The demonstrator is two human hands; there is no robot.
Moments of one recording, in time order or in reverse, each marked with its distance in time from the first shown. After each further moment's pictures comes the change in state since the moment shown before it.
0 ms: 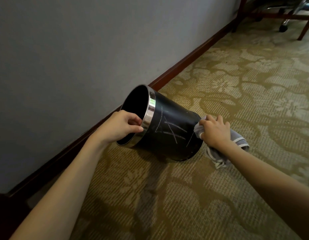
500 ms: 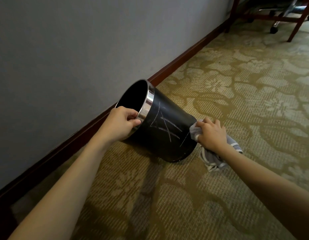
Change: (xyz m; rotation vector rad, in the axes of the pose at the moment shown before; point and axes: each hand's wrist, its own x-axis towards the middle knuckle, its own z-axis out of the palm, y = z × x) left_hand 0.021 0.005 0.022 -0.007 0.164 0.048; right_hand 0.000 0.014 0.009 0.148 -0.046 0.046
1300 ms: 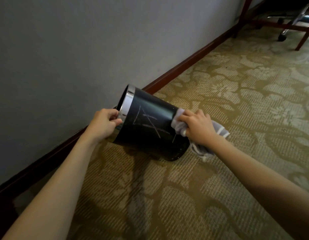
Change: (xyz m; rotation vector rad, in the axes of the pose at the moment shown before) left_hand -0.004 -0.056 -0.031 0.072 0.166 -0.149; right_hand 0.008 -0.069 -0.039 -0.081 0.107 -0.374
